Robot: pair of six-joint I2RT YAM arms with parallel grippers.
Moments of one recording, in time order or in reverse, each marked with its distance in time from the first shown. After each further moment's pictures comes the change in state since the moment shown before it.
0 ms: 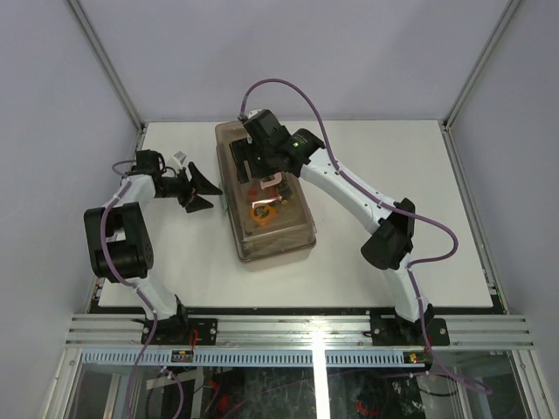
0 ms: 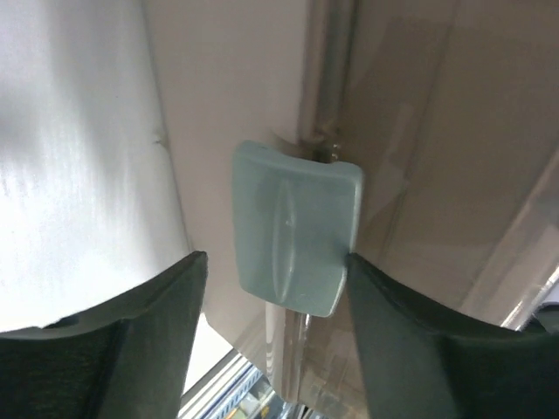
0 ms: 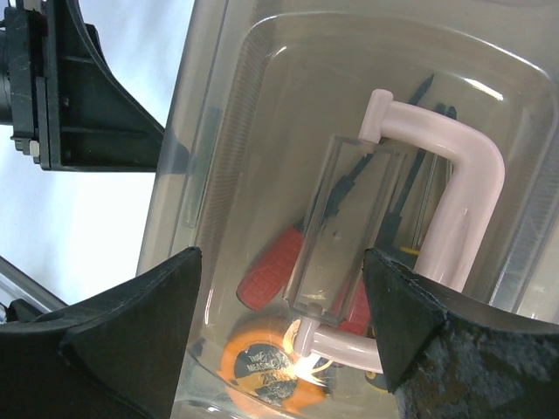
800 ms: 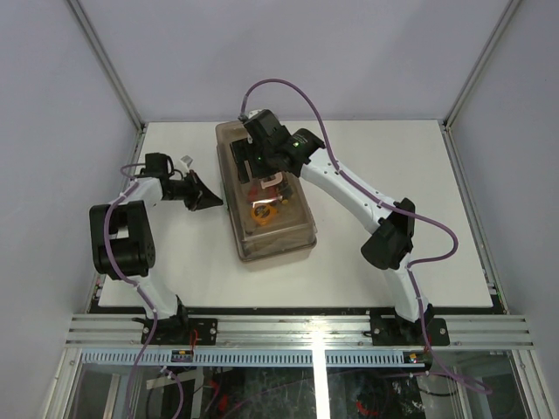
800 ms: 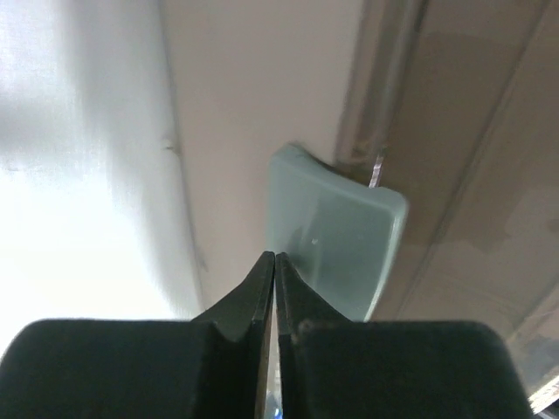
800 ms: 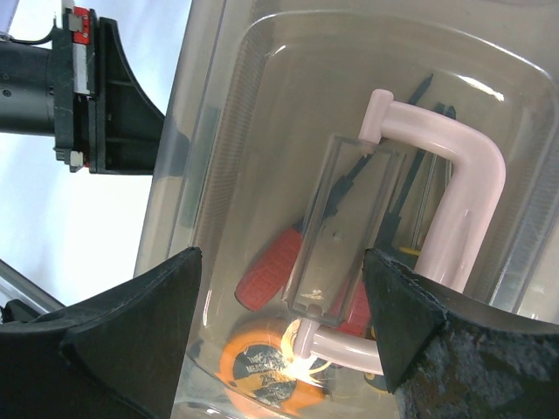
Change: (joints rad) left arm -0.048 0.008 -0.052 0.085 -0.025 -0.082; right arm 0.000 0.000 -0.005 0.001 0.003 -0.005
